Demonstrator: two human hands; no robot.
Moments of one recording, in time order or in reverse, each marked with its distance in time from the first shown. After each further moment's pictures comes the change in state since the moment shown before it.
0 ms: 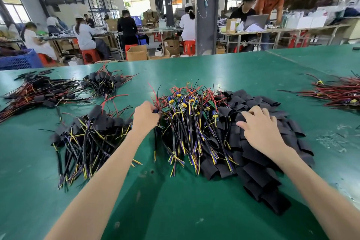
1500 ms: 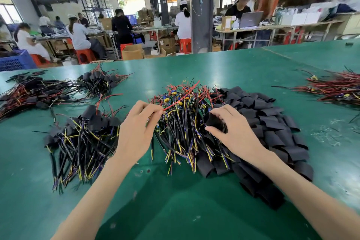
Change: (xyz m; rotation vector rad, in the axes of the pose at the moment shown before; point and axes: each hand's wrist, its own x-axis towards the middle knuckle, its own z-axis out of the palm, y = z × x) left_hand -0.090 0.013 -0.045 -0.107 0.213 0.574; right_hand -0.018 -0.043 -0.007 0.644 0.197 -0.317
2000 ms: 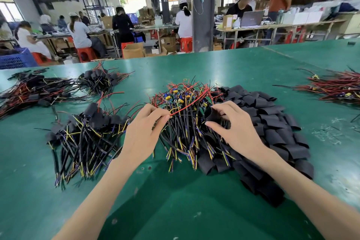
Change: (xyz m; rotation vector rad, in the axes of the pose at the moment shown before) left_hand -0.009 0.005 0.005 -0.017 -0.079 -0.006; right_hand 0.000 -0.004 -0.001 0.151 0.117 -0.037
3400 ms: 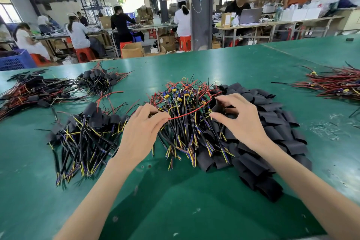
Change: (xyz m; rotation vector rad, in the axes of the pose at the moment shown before) left_hand -0.002 0.004 -0.010 0.205 -0.011 0.170; right_hand 0.006 0.000 -0.012 0.175 0.090 0.115
